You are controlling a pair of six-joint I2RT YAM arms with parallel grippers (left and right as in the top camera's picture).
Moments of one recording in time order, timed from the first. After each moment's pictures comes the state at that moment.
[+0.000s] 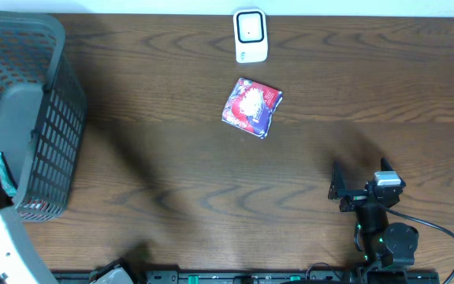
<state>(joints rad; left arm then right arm) 0.57 1.16 1.54 -0.63 0.10 -0.78 0.00 0.01 0.01 -0.07 -0.08 0.02</state>
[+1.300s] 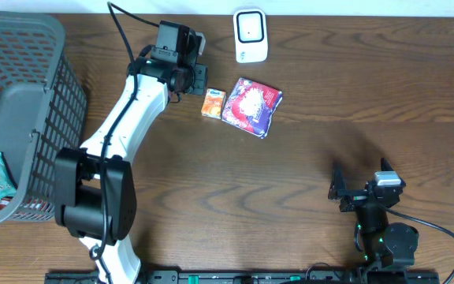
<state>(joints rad) -0.25 1.93 1.54 -0.60 0.11 -0.08 0.00 0.01 0.01 -0.07 -0.08 0.02</state>
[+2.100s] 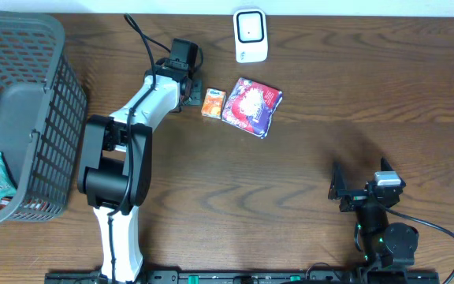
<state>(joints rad) -0.25 2.15 1.54 -0.54 -0.14 -0.15 0.00 0.01 0.01 -0.07 -0.08 0.02</state>
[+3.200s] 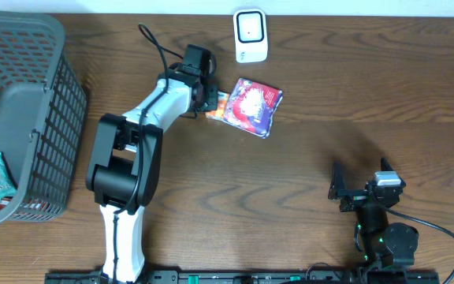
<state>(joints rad) -0.32 2.17 1.53 -0.53 0.07 -0.26 0.00 0.01 0.01 -0.07 -0.08 0.02</state>
